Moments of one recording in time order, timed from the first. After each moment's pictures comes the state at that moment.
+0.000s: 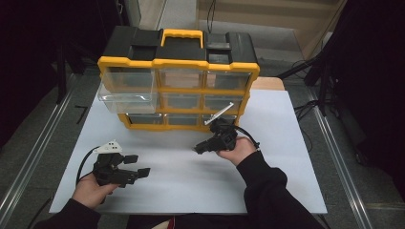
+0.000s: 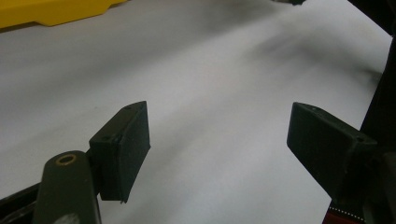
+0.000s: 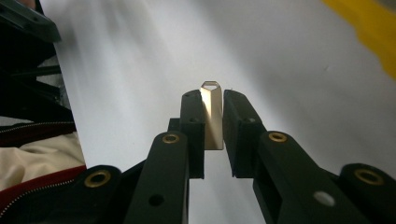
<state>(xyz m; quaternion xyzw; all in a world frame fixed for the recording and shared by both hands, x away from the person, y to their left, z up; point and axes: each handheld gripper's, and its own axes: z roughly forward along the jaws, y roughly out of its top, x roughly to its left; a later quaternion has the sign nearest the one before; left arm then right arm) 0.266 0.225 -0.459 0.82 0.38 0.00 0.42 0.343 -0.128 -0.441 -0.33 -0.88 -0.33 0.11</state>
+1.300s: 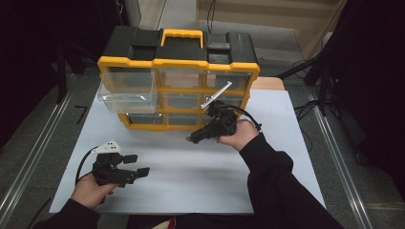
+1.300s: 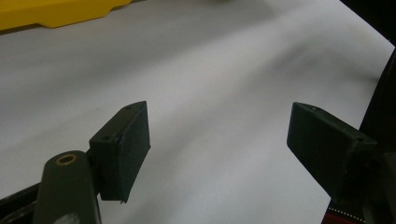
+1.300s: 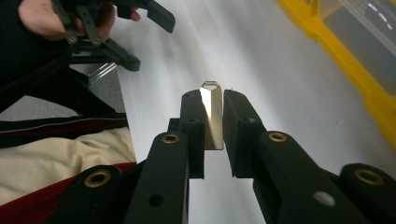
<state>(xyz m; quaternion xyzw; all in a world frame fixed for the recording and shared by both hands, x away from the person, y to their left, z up) 0.266 0.227 -0.459 0.82 0.38 0.00 0.43 0.353 -0.119 -0.372 -0.27 -0.89 -0.34 0.14</state>
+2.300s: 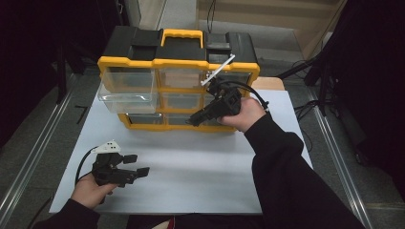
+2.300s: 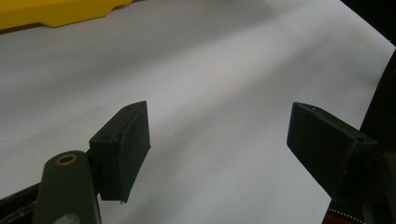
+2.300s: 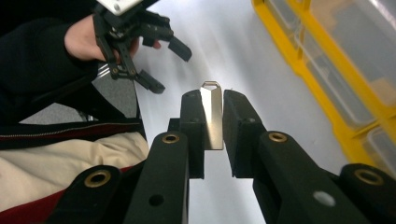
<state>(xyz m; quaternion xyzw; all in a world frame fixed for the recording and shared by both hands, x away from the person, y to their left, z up) 0.266 0.227 -0.459 0.82 0.38 0.00 0.43 0.361 -0.118 -0.300 -0.26 -0.90 -0.34 0.12</state>
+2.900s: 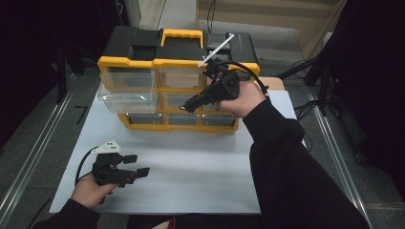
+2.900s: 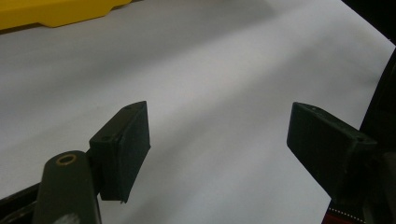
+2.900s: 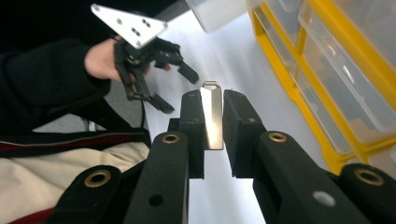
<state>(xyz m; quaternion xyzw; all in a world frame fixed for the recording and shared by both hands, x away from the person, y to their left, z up) 0.266 0.227 -0.459 0.82 0.38 0.00 0.43 0.372 -0.110 -0.260 -0.24 -0.89 -0.36 0.12</state>
